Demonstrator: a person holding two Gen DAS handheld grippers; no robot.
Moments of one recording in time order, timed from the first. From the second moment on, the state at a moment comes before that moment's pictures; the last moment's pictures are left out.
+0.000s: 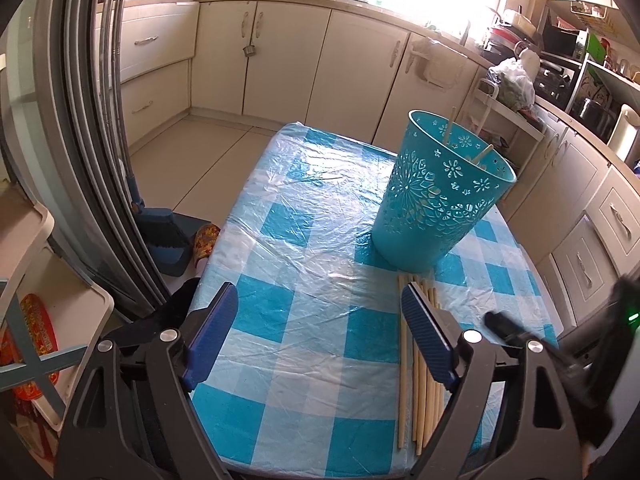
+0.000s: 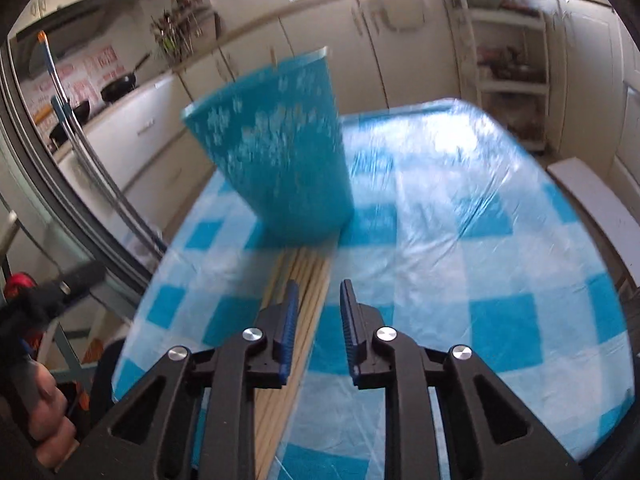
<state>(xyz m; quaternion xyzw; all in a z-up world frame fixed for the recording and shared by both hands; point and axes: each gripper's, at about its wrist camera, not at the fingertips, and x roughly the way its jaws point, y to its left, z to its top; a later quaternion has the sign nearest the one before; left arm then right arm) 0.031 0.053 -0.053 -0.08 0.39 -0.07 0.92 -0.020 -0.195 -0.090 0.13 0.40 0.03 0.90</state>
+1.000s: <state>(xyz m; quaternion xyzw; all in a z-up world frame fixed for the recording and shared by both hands) 0.083 -0.025 -0.113 0.03 0.47 -0.11 0.88 -0.010 -0.221 -0.122 0.08 0.43 0.02 0.90</state>
